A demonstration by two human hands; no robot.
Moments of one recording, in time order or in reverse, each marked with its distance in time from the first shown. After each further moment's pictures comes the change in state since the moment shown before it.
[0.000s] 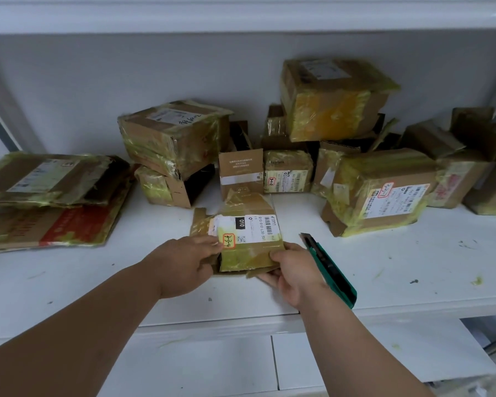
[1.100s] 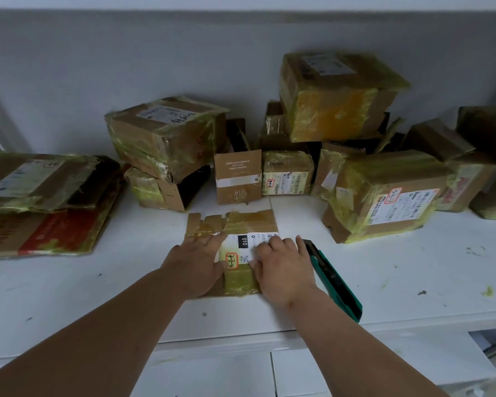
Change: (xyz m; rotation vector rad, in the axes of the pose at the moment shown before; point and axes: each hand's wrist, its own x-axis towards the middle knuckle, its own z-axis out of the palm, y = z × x) left_hand 0.044 0.016 0.022 0.063 0.022 -0.178; right_hand 0.033 0.004 -0.002 -1.912 0.071 -0.676
